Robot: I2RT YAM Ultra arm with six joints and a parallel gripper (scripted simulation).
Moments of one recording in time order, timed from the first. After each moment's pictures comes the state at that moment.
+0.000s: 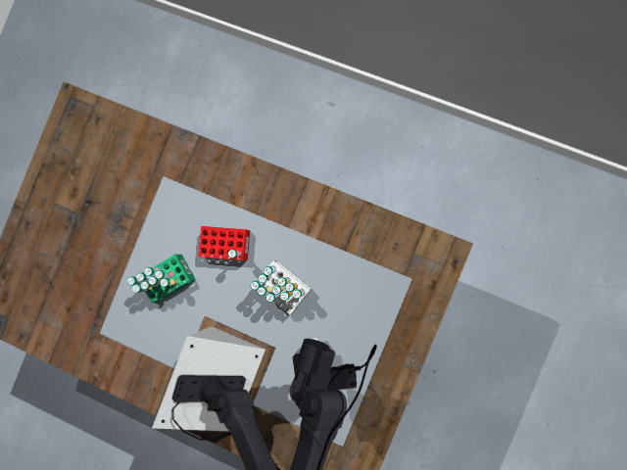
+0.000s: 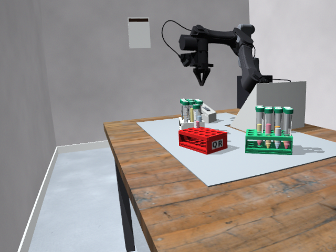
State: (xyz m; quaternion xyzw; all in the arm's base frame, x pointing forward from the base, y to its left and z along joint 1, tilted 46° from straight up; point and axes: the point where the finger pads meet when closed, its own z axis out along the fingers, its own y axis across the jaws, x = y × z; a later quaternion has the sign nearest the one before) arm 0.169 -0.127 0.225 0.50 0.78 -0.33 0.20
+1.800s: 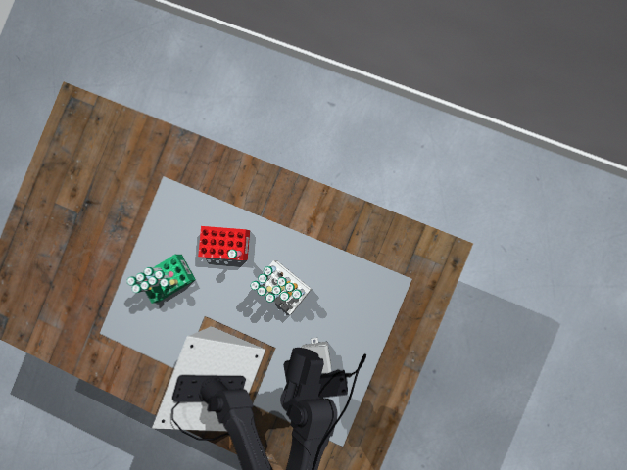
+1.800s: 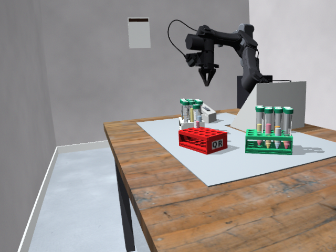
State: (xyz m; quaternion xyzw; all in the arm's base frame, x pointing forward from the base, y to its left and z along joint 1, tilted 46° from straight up) arm 0.152 -0.116 0.212 0.49 0.79 -0.31 0.21
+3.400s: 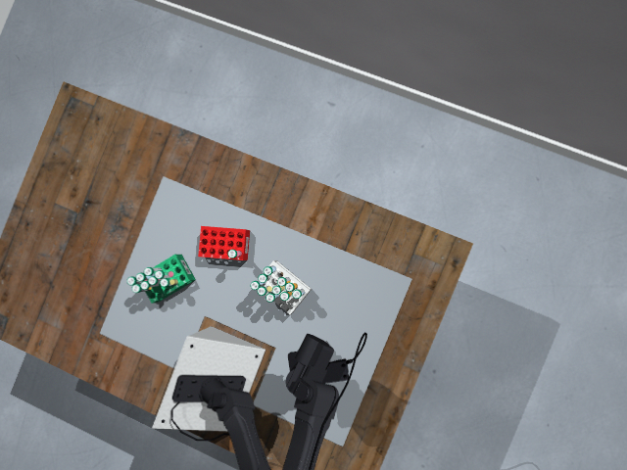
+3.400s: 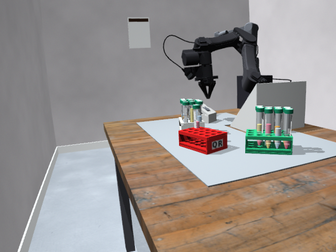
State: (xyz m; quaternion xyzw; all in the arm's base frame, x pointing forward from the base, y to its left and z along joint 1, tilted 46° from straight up) arm 0.144 -0.156 0.172 0.50 0.77 -0.36 0.16
